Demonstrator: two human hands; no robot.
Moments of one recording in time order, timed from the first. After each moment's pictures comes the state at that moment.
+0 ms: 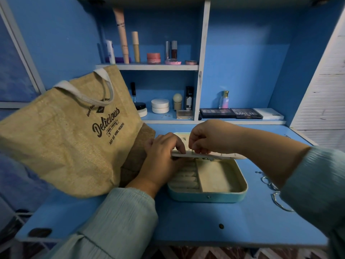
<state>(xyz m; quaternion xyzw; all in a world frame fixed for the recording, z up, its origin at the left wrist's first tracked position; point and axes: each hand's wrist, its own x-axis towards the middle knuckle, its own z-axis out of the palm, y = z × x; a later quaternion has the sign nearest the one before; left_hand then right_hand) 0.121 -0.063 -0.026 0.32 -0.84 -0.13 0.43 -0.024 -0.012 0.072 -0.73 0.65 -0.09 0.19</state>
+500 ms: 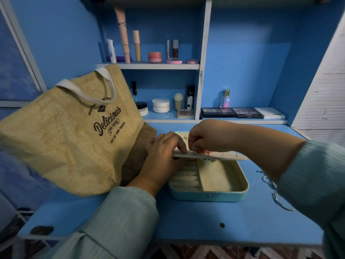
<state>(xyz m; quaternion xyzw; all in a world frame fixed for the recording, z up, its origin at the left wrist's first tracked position) 0.121 -0.064 -0.028 0.31 -0.83 -0.10 0.44 -0.020 -0.017 0.072 -0.75 0.65 -0.03 0.15</state>
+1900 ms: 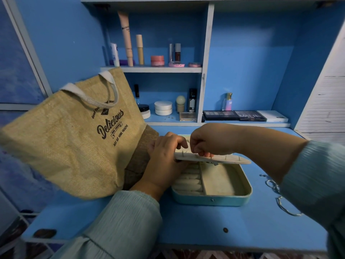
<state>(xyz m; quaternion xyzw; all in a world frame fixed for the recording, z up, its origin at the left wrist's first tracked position) 0.120 -0.063 -0.028 0.33 -0.82 -0.14 0.44 -0.020 -0.020 0.074 -0.76 0.64 0.00 0.14</state>
